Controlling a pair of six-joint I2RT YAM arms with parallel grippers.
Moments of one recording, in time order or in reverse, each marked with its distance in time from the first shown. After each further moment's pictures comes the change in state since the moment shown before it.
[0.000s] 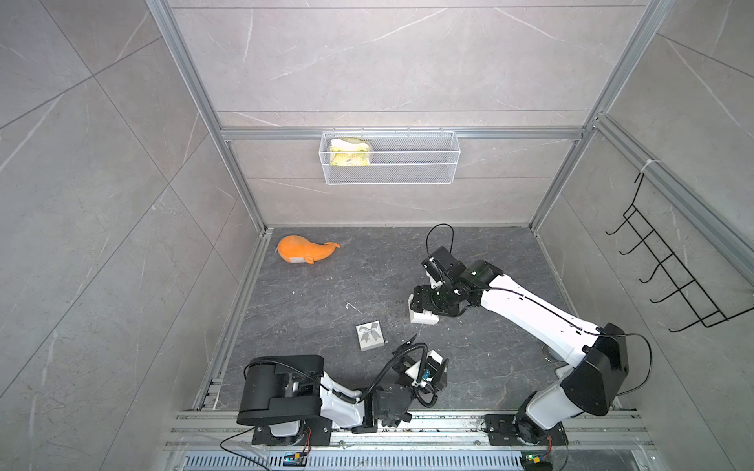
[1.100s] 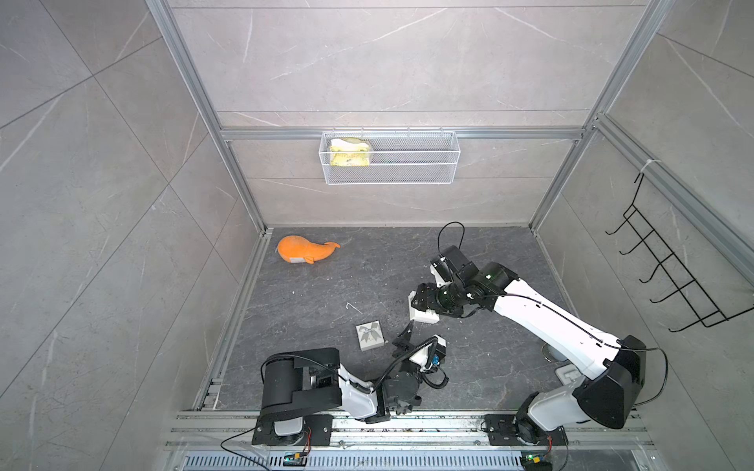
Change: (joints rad) left arm 0.096 0.095 0.080 0.076 -0.142 0.173; right arm -0.004 -0.090 -0.026 0.031 -0.051 0.034
